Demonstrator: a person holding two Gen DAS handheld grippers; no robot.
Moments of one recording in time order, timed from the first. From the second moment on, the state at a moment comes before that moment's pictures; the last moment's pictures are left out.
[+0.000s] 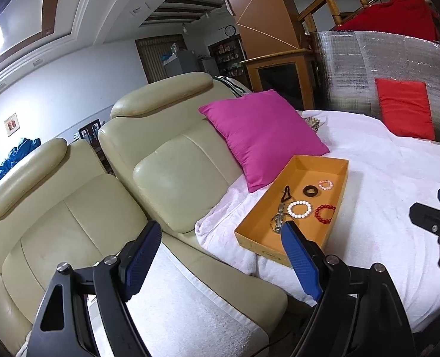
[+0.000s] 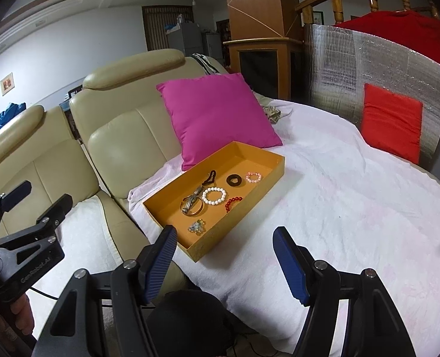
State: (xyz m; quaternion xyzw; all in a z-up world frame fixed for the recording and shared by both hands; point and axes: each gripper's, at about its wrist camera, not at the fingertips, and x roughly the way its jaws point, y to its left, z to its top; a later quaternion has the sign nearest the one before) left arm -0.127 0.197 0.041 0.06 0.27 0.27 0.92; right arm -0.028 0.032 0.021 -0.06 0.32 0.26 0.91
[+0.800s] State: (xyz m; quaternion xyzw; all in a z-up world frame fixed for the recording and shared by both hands) left arm -0.131 0.203 0.044 0.04 0.27 0.27 0.93; right arm -0.031 0.042 0.023 -0.07 0.32 0.25 0.91
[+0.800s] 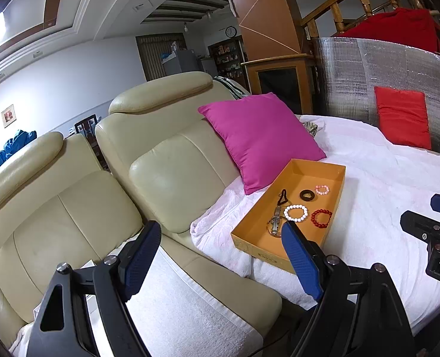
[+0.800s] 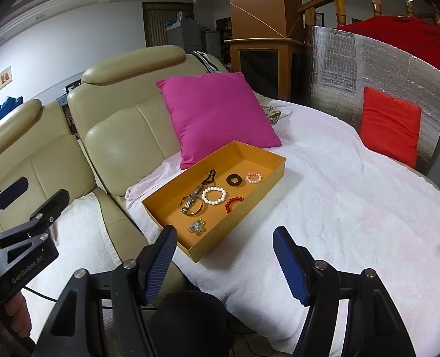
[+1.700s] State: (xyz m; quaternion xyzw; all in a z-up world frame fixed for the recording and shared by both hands) left arm -0.132 0.206 0.044 0.04 0.26 0.27 0.93; right arm -0.033 0.048 0.026 -0.07 0.32 0.25 0.91
